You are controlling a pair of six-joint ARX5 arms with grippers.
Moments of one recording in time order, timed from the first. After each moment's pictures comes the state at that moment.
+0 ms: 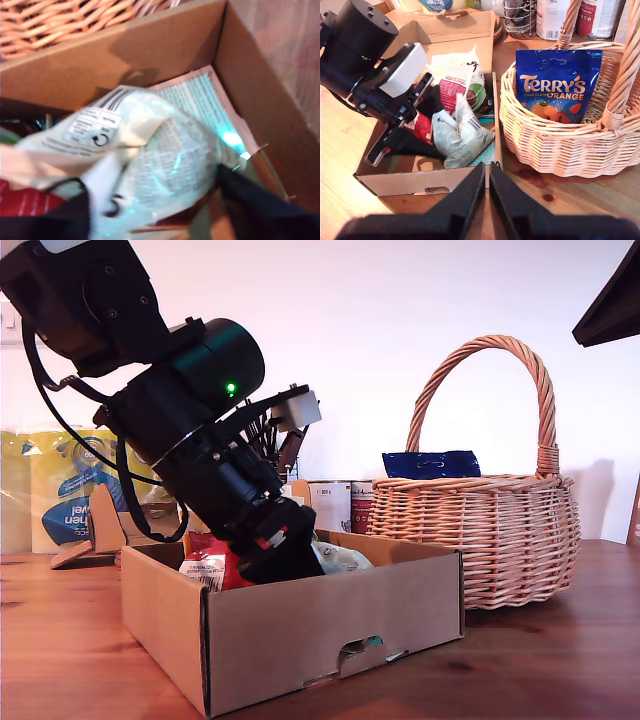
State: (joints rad) left arm -0.65 1.82 0.99 -0.08 0.36 0.50; right arm 0.43 0.57 0.55 -0.42 -0.20 0.00
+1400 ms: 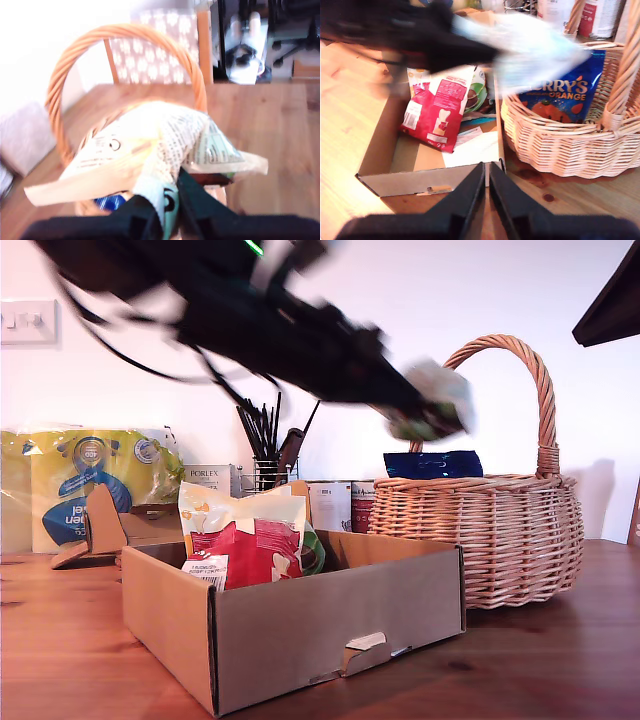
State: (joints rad) left arm -0.71 1.82 1.15 0.40 0.43 0.28; right arm 0.43 0.57 0.55 -0.42 -0.20 0.00
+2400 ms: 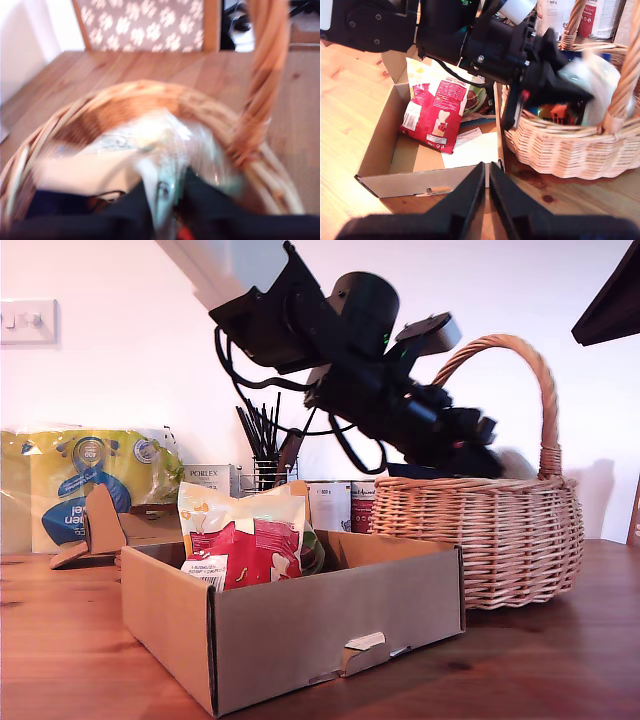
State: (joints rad) left arm -0.78 2.18 1.60 0.16 0.36 0.31; right arm 0.43 0.57 0.55 -0.42 -0.20 0.00
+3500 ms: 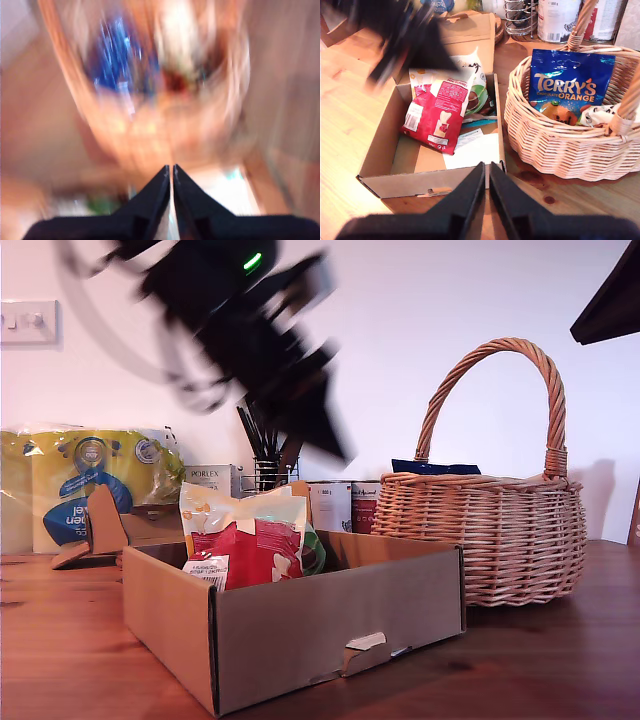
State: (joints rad) left arm -0.62 1.70 1.19 -0.27 0.33 0.35; right arm 0.43 0.57 0.55 -0.41 -0.20 0.00
